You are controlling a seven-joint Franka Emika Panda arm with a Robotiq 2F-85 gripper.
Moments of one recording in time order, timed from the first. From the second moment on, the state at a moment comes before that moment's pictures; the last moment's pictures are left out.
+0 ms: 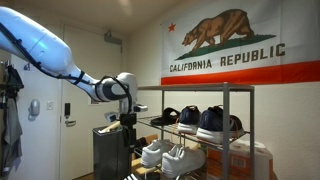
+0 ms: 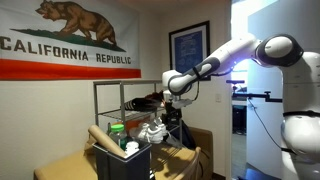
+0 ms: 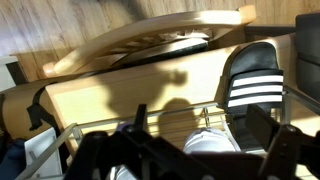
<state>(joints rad) 0.02 0.03 0.05 -2.06 -0.08 2.08 0.31</state>
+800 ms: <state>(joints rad) 0.02 0.11 0.03 -1.93 -0.10 2.08 0.28</state>
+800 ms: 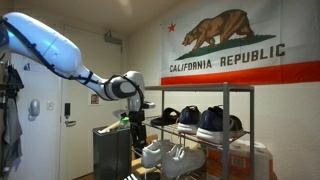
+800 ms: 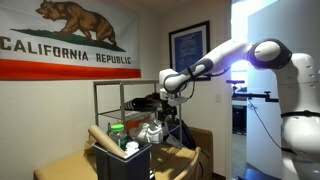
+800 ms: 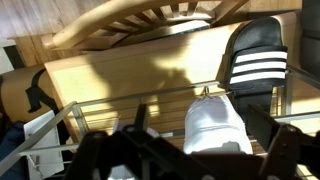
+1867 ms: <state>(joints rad) 0.02 0.20 0.01 -1.88 -0.05 2.14 0.18</state>
